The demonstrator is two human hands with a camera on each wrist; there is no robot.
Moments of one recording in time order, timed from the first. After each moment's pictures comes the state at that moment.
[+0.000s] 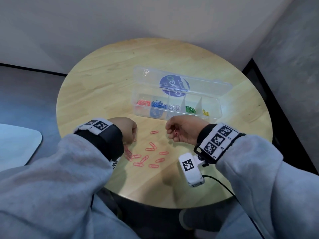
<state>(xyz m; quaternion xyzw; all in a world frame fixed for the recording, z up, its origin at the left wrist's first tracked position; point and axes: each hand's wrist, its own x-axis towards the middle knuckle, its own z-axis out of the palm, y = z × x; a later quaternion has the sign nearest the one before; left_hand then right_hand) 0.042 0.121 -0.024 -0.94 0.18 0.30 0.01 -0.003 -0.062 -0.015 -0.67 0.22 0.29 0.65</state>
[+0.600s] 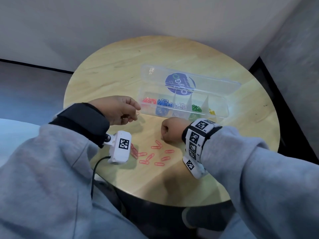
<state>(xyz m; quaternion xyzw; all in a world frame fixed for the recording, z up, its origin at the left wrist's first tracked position) 0.065 0.154 0.002 -0.77 -0.01 0.36 -0.53 0.013 -0.030 -0.036 -0.96 -0.03 0.26 0.12</state>
